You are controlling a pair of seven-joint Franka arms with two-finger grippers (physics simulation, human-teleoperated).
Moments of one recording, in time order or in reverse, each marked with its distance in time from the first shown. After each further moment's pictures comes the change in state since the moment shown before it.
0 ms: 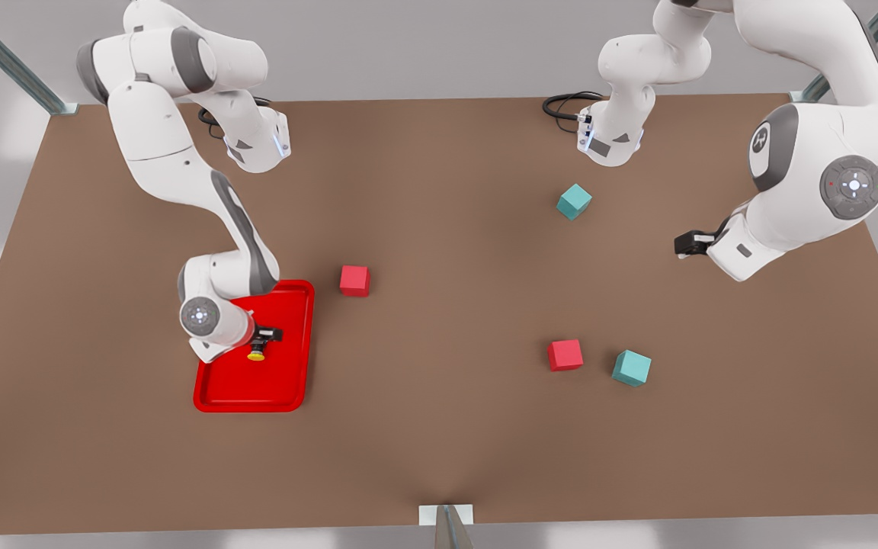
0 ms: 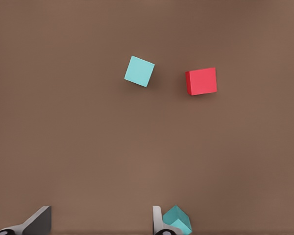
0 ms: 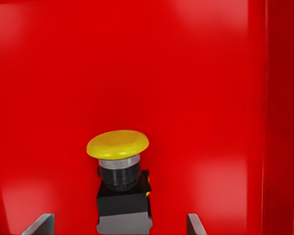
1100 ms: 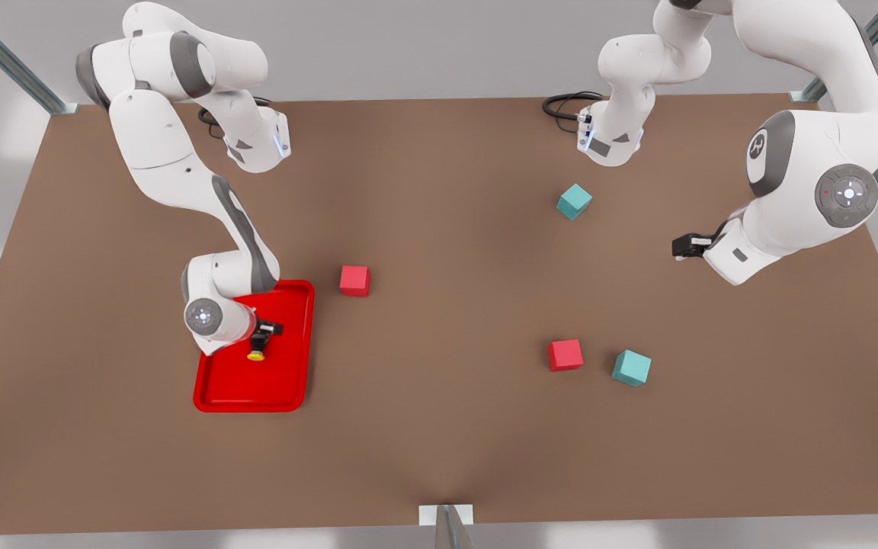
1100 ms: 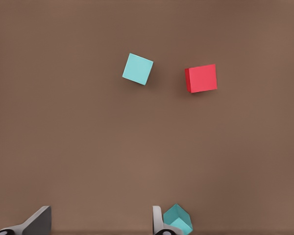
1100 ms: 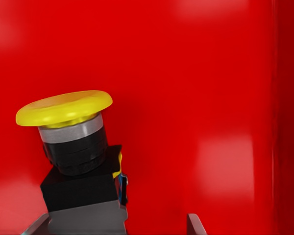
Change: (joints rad) left arm -0.002 0.013 0.000 0.000 0.000 -0.002 0.009; right arm -0.015 0.012 0.003 -0.069 0.002 0.005 0.051
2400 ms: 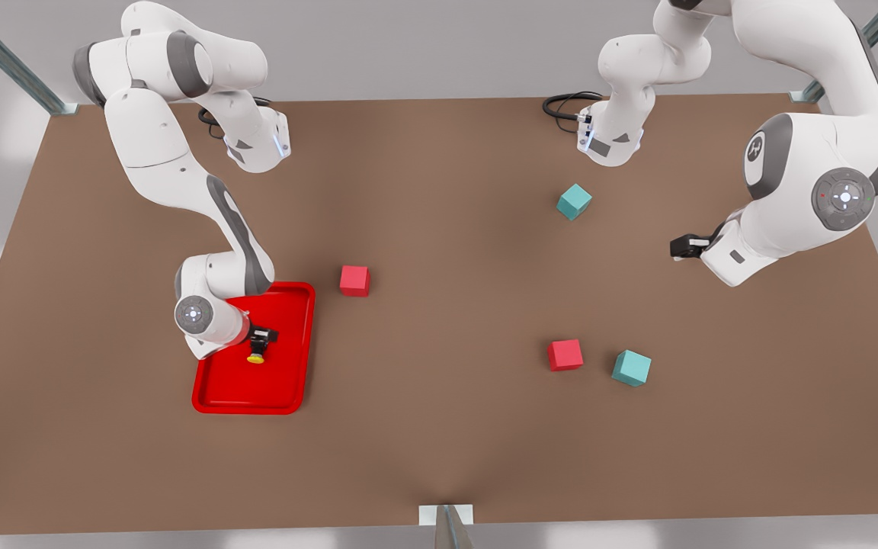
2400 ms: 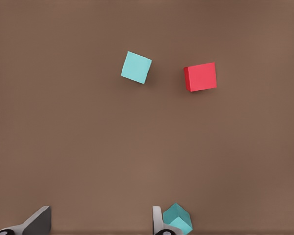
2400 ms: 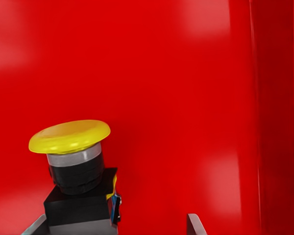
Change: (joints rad) left arm -0.002 0.004 -0.001 -0.003 -0.001 0.000 0.001; right arm -0.018 -0.005 0.000 0.022 0.008 0.055 -0.026
